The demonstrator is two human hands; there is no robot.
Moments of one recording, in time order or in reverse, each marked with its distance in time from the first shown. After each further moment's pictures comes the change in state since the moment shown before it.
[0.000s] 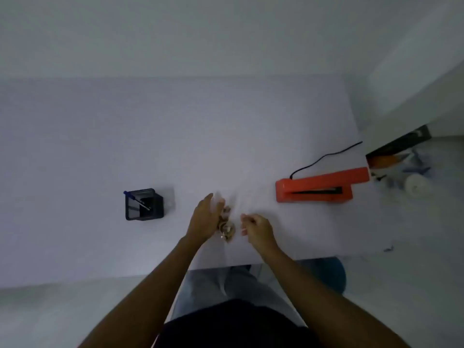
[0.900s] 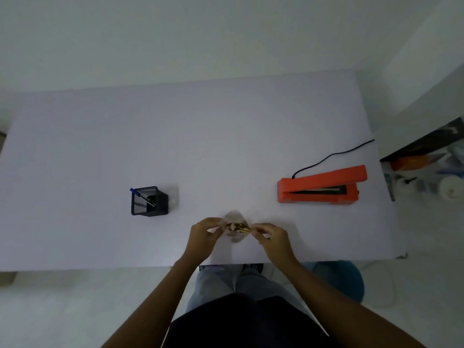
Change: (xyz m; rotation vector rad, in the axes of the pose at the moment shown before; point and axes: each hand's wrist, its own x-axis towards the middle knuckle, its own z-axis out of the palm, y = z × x) left_hand -0.049 -0.021 0.021 -0.057 0.118 0.194; right_hand 0.011 0.066 -0.052 -0.039 -0.061 -0.425
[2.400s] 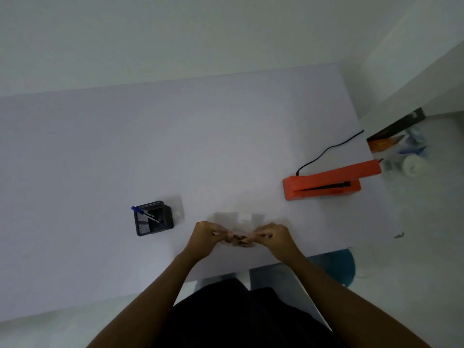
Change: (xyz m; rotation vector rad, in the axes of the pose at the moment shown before) left_hand 0.050 -0.041 -0.044 -0.122 -0.368 0.098; right_hand 0.013 -0.023 0.036 -0.059 -0.041 -0.050
